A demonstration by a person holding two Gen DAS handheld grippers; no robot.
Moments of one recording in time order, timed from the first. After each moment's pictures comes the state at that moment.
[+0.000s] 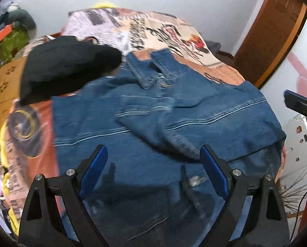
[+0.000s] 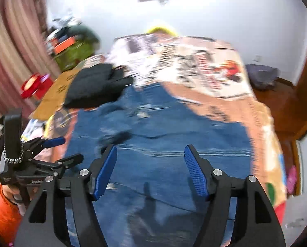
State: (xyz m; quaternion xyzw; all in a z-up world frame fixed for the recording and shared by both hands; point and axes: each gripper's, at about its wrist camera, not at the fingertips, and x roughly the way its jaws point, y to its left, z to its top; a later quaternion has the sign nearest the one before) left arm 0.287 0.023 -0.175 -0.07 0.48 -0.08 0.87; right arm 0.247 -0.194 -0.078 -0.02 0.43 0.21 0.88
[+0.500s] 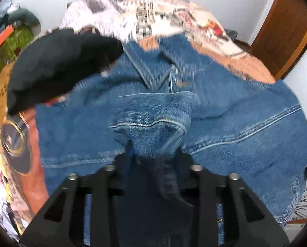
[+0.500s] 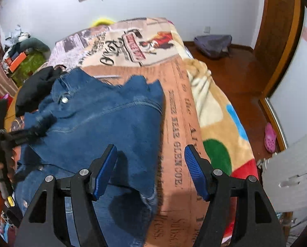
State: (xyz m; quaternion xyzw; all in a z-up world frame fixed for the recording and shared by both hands) left arm 0.348 0.011 -0.208 -0.04 0.50 -0.03 0.86; right arm 0.251 -0.302 -0.132 0.02 0.48 0.09 0.87
